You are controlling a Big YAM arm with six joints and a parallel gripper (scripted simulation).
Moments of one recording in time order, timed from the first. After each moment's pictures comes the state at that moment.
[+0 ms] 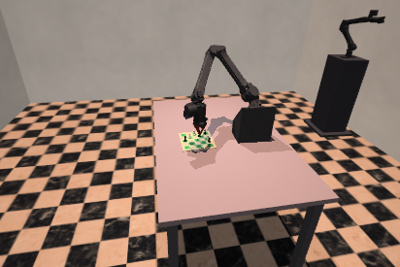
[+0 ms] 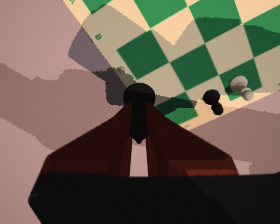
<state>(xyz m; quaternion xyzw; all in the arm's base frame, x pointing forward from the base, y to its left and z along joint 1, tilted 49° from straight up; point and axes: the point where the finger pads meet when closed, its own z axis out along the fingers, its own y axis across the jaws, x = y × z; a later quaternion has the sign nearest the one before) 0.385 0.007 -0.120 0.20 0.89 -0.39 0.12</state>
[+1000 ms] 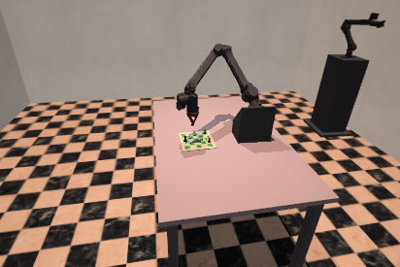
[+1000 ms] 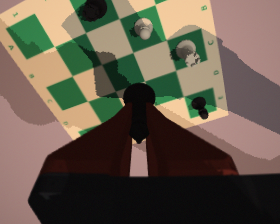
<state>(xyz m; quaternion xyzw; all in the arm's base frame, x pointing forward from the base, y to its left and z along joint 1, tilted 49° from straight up) 0.417 -0.039 -0.029 0.12 0.90 -0.42 0.07</state>
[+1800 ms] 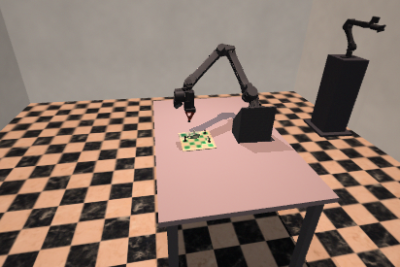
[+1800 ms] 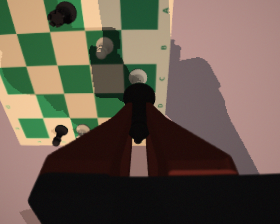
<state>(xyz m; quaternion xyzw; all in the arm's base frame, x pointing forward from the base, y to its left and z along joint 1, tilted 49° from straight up) 0.436 -0.072 0.012 -0.04 0.91 -0.41 0.00</state>
